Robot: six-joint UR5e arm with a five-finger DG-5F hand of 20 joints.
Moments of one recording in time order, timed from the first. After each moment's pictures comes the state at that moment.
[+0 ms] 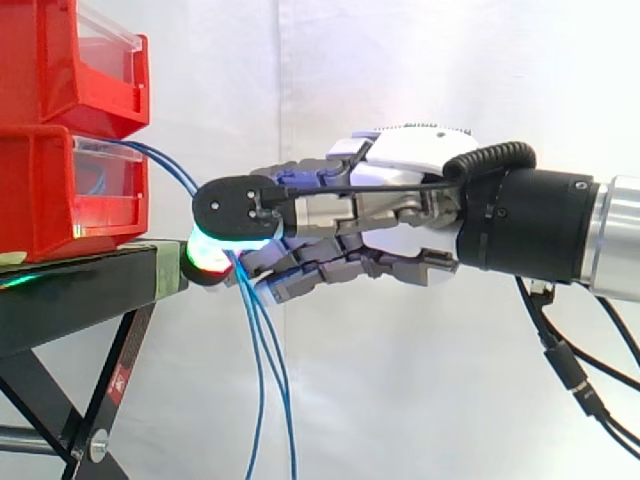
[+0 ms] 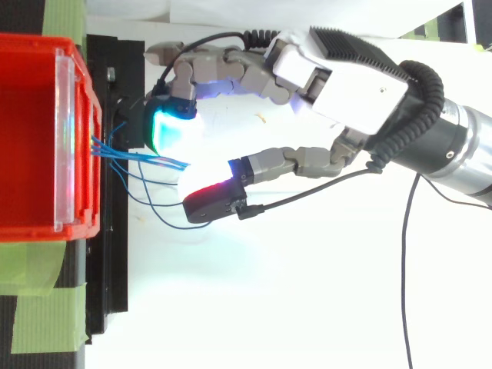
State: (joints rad) arm 0.16 -2.04 -1.78 -2.29 -1.15 -0.72
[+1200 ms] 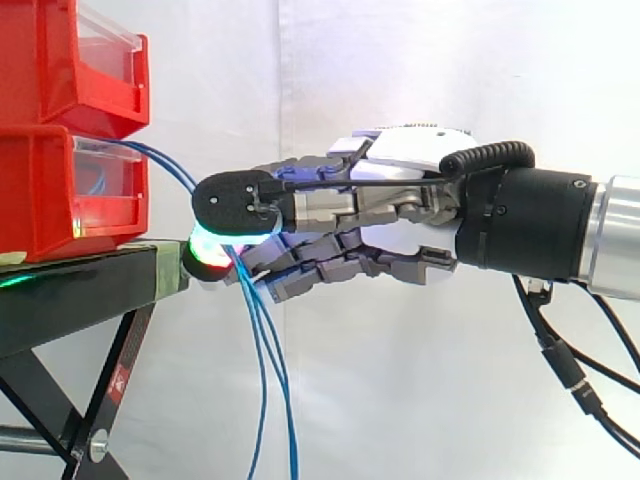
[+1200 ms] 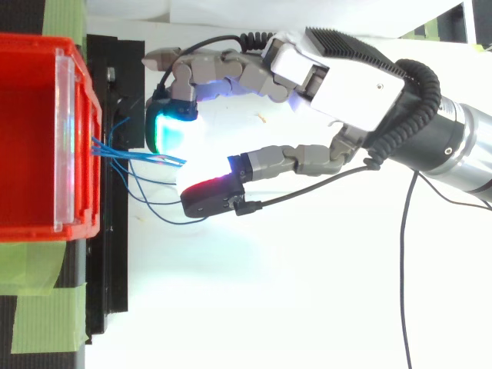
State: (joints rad) arm 0.15 -2.04 -1.78 -2.28 -1.16 -0.69
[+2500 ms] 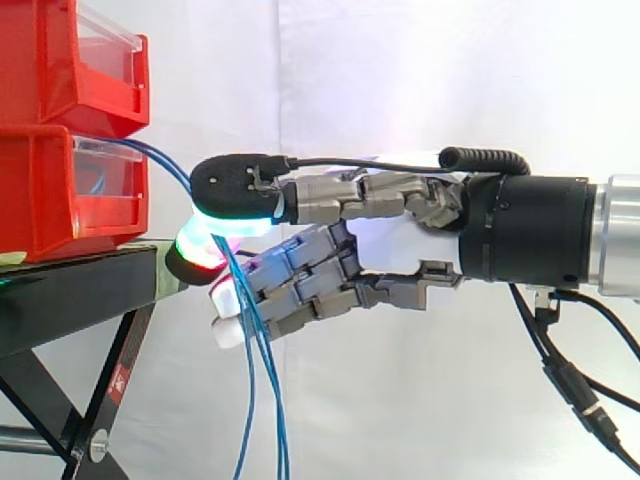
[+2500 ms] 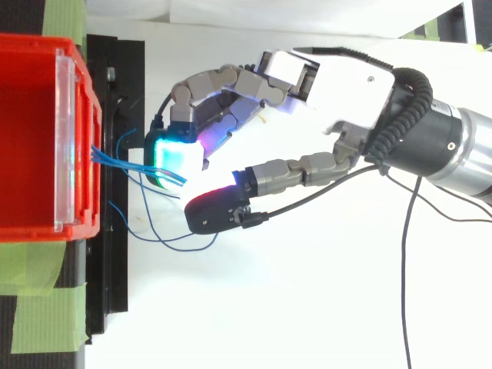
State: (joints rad) arm 0.16 -2.04 -1.74 -2.44 -1.17 -0.35
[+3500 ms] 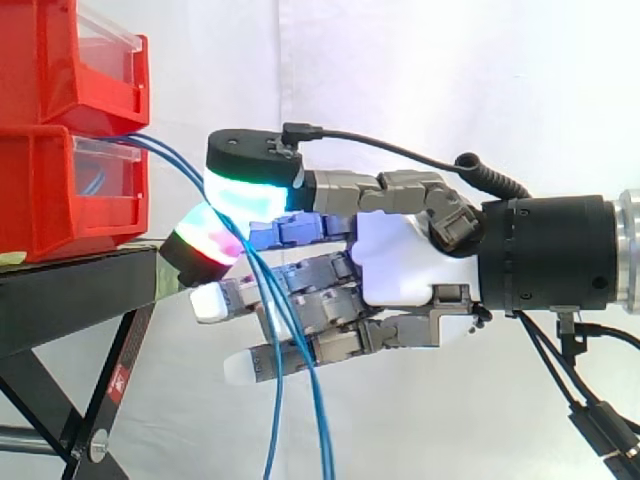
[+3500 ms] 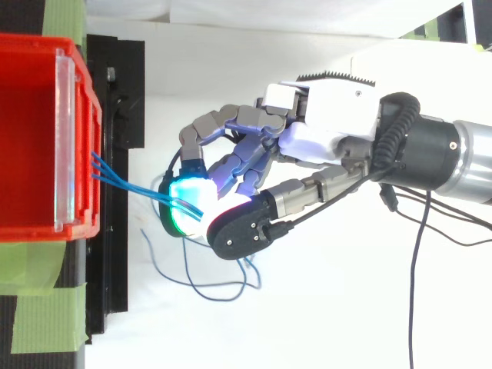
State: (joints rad) arm 0.16 -2.04 -1.74 -2.55 -1.26 0.10
